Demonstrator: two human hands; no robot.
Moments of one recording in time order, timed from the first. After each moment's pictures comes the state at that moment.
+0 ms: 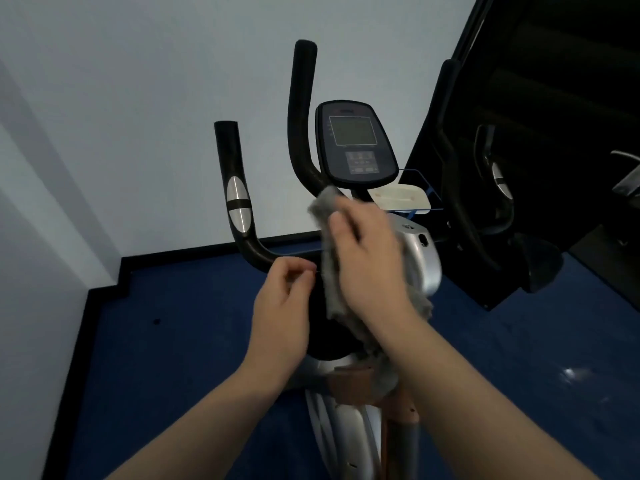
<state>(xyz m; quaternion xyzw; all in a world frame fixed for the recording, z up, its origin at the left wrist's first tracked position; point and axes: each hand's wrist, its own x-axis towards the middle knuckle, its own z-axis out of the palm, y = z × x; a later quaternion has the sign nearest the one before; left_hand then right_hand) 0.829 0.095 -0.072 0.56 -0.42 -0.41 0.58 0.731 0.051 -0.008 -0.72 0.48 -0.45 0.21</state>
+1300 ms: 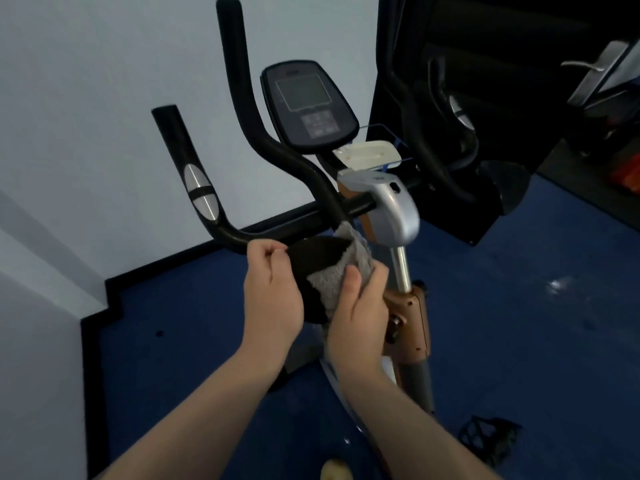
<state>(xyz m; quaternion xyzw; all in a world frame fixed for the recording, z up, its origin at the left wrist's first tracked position) 0.829 0.092 -0.079 0.60 -0.45 -0.37 0.54 0.738 0.116 -0.103 -0.49 0.66 -0.51 0.26</state>
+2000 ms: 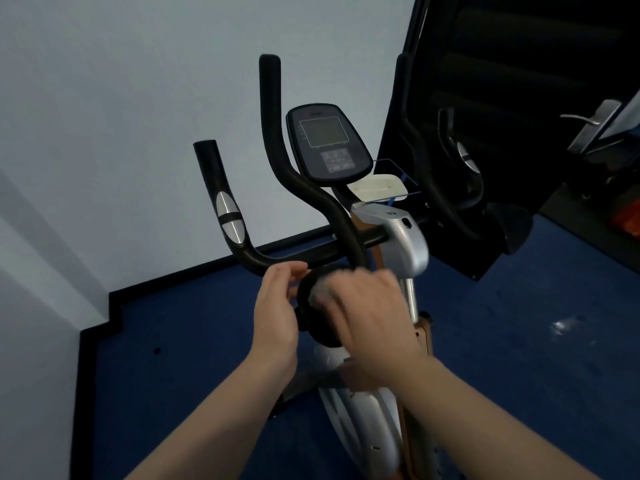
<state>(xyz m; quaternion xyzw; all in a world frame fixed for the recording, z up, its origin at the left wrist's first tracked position) 0.837 0.094 -0.067 0.52 -0.29 -0.53 0.61 0.716 0.099 -0.064 -0.82 0.50 -0.28 -0.04</state>
